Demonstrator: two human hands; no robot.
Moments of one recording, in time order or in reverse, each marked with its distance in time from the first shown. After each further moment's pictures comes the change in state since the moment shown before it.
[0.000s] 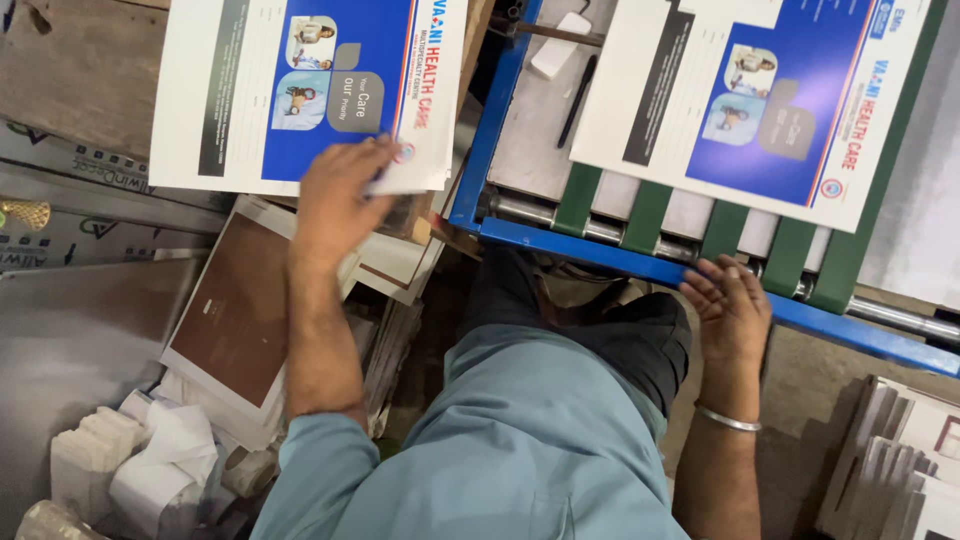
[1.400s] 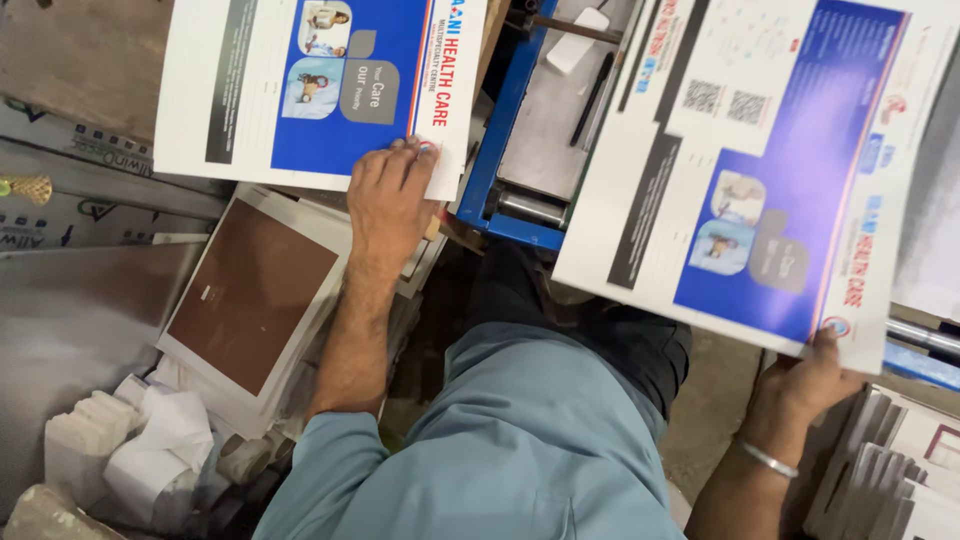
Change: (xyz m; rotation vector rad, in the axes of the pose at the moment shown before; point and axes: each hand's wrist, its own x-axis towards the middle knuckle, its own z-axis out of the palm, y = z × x) left_hand -0.007 0.019 0.047 0.260 0.260 0.186; right_hand -0.027 -0.043 -0.034 0.049 0.322 -0.429
